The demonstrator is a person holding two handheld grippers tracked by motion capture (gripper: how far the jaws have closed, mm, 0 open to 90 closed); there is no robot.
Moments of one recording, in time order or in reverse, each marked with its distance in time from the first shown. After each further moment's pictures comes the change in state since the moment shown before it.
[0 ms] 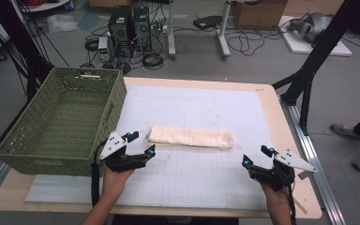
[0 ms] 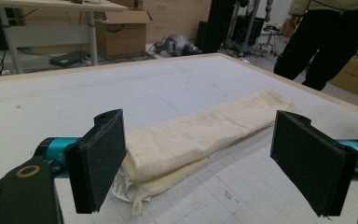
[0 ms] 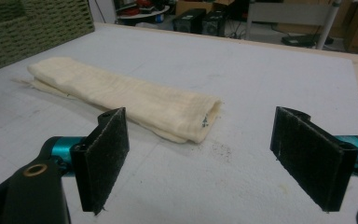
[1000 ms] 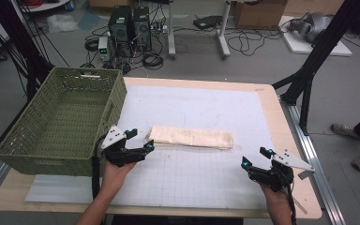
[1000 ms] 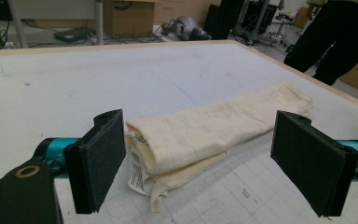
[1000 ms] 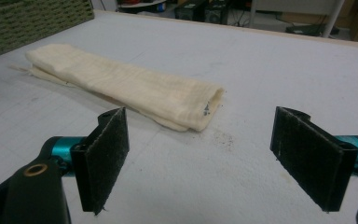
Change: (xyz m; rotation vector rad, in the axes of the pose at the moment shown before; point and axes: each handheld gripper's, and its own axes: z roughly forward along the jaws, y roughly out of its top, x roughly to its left) left arm 0.016 0.006 0.011 0.067 0.031 -0.069; right arm -0.001 -0.004 0.002 0.042 0.007 -0.004
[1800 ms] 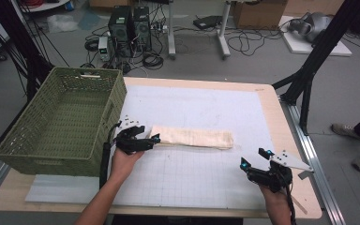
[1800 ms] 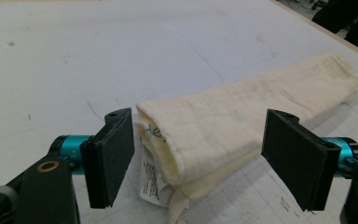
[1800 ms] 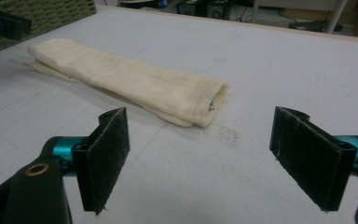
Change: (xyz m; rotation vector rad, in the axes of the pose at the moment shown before) left arm 0.013 0.006 0.049 0.218 0.051 -0.045; right arm 0.003 -0.001 0.001 0.017 0.006 -0.006
